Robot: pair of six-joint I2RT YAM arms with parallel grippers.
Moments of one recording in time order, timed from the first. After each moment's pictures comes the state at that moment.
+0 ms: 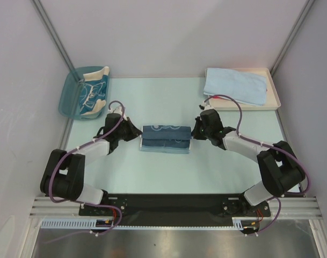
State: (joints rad) left arm -0.23 1.44 0.63 0.18 0.24 -0.62; right arm 0.52 1.53 0.85 -0.03 0.02 0.51
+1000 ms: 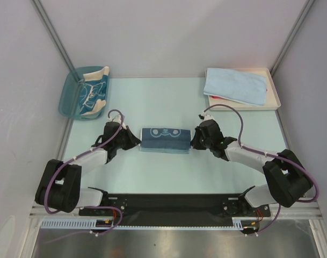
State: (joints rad) left arm -0.25 1.32 0.50 0.15 0.24 -0.62; right arm 0.60 1.41 0.70 -0.01 0.05 0.58
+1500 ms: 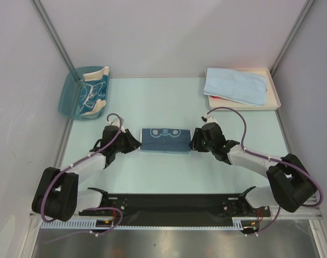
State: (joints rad) left arm -0.26 1.25 0.44 0.14 0.23 -0.62; right arm 0.62 1.37 0.64 0.01 0.06 0.62
